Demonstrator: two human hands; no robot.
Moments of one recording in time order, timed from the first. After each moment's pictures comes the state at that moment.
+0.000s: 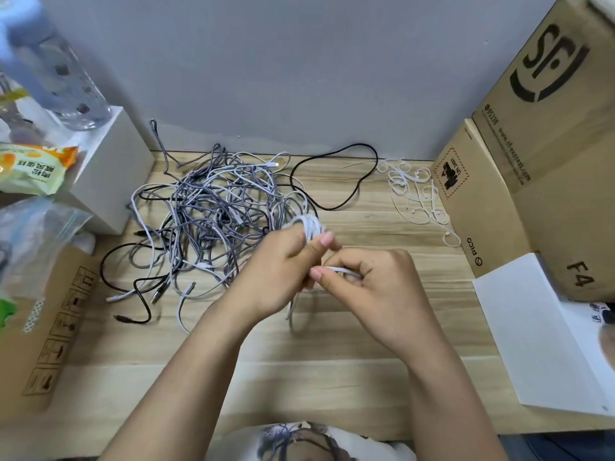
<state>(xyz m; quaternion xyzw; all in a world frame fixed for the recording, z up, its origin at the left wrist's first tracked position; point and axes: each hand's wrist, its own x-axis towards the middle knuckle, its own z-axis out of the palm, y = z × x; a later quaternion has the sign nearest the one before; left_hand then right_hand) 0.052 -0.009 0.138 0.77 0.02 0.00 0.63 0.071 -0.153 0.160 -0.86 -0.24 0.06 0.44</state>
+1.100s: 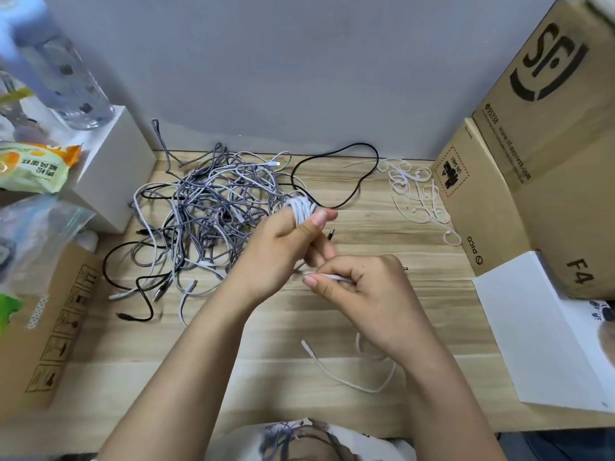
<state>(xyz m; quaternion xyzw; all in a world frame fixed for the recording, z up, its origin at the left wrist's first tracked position) 0.058 -0.004 0.146 0.69 0.04 -0.01 0.72 0.066 -0.153 0.152 -0.85 -0.26 0.10 0.45</state>
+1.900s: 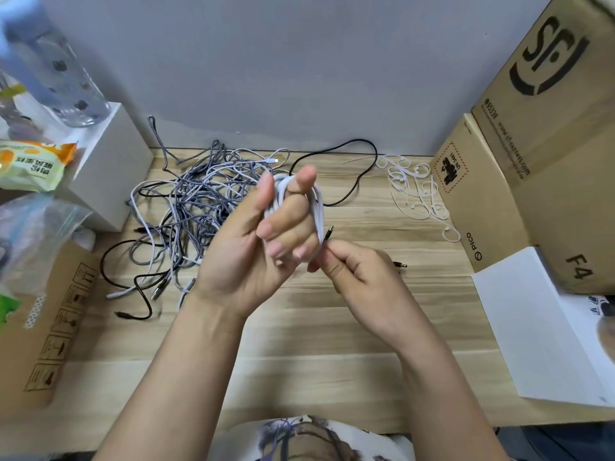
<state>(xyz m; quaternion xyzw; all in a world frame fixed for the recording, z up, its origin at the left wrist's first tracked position) 0.053 0.006 0.166 0.13 -0.13 -0.15 0.97 0.072 -0.150 0.147 -0.84 -0.25 0.13 0.46</state>
